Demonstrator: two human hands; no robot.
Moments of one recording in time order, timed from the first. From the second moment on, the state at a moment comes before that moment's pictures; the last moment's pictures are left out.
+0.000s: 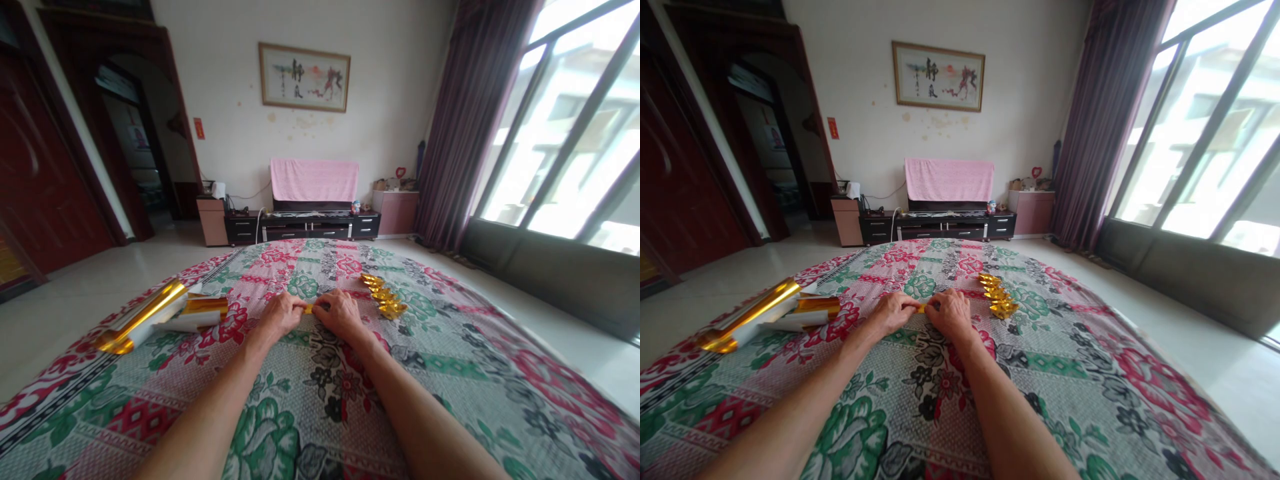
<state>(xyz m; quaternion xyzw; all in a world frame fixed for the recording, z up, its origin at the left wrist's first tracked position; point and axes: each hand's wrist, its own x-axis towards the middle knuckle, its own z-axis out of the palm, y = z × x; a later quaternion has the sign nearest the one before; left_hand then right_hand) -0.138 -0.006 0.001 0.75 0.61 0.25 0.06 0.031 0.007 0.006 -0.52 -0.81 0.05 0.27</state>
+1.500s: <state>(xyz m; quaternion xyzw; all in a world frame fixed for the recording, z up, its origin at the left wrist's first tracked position) -0.125 -0.012 0.004 0.60 0.54 0.48 0.33 0.024 0.011 0.007 -0.35 -0.68 0.42 0.49</state>
